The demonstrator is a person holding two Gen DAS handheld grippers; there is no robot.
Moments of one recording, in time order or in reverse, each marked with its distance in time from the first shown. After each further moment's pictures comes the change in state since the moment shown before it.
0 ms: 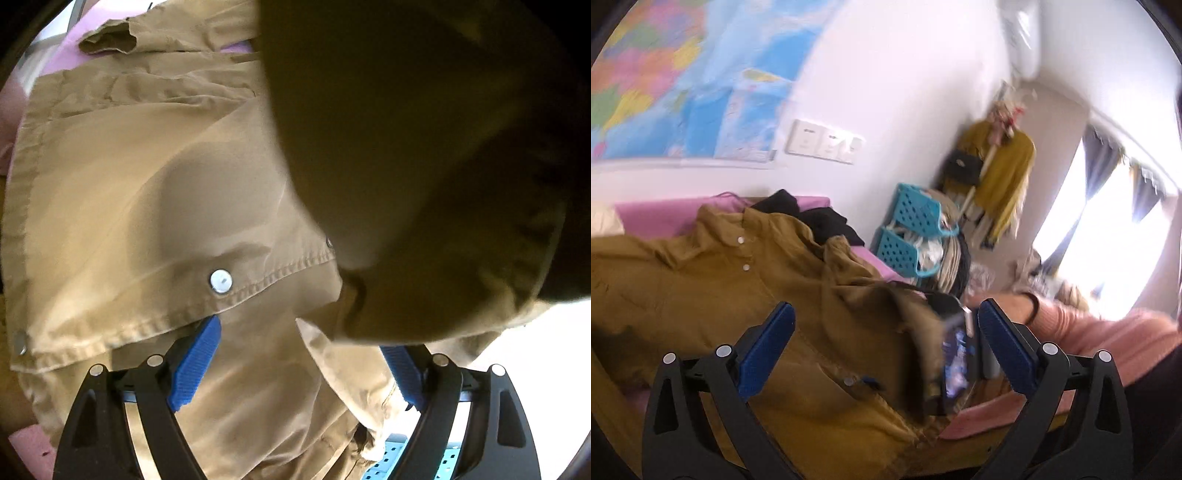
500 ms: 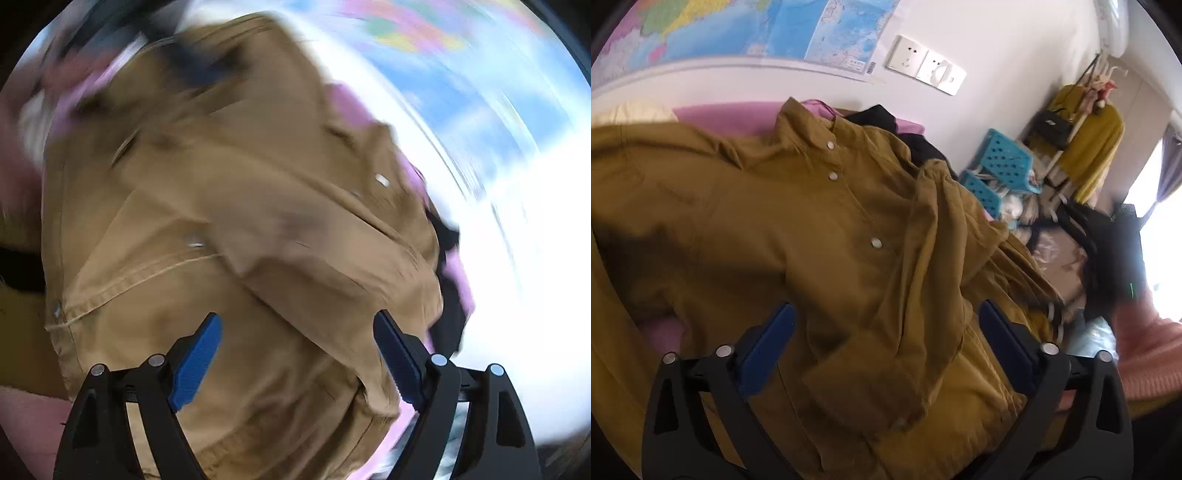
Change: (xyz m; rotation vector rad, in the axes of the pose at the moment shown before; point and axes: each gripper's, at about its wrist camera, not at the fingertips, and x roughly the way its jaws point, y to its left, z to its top) left arm 0.039 0.078 -0.057 -0.202 0.220 0.210; right arm -0.066 -0.037 -0.068 0.329 -0.080 0.142
